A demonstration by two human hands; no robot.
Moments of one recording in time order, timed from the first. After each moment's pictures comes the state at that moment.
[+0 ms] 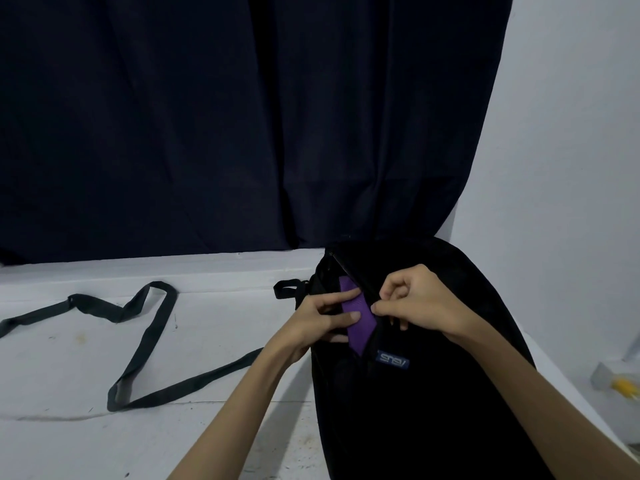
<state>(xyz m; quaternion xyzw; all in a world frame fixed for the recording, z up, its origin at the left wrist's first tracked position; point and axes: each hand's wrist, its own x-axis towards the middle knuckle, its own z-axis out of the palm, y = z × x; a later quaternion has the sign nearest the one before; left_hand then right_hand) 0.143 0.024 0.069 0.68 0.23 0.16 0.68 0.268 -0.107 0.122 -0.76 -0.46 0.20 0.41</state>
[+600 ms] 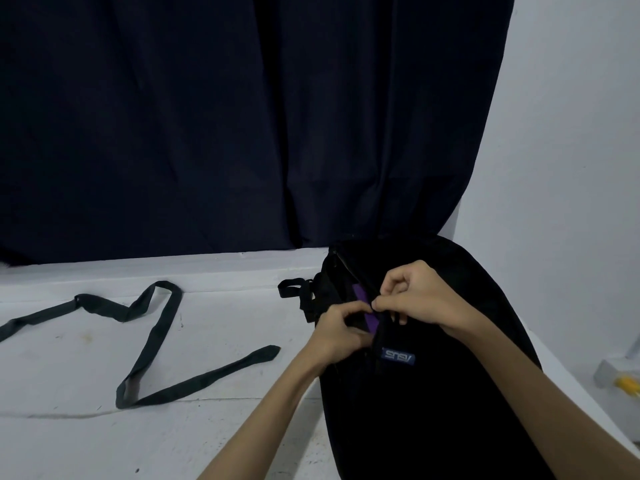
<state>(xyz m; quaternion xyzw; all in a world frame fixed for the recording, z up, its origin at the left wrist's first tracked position) 0.150 0.008 0.050 0.79 0.24 0.17 0.54 0.264 -0.100 0.122 -0.76 -0.46 0.20 0.42</state>
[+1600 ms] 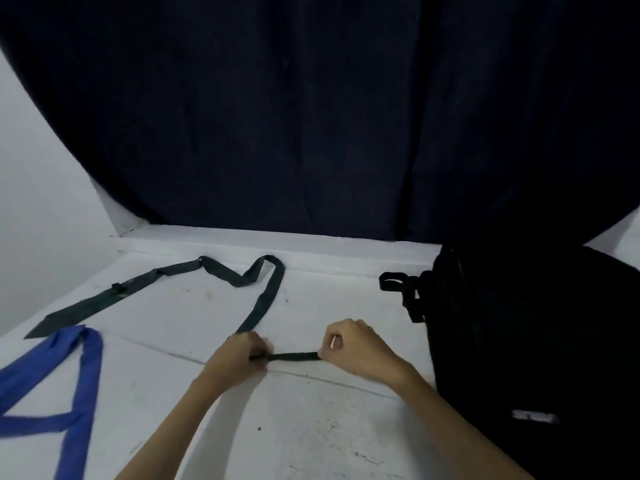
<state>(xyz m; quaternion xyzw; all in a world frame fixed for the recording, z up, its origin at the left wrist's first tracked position) -0.106 0.164 -0.005 0.87 0.47 0.05 0.17 0.098 0.047 0.041 -0.70 -0.63 0.25 0.23</state>
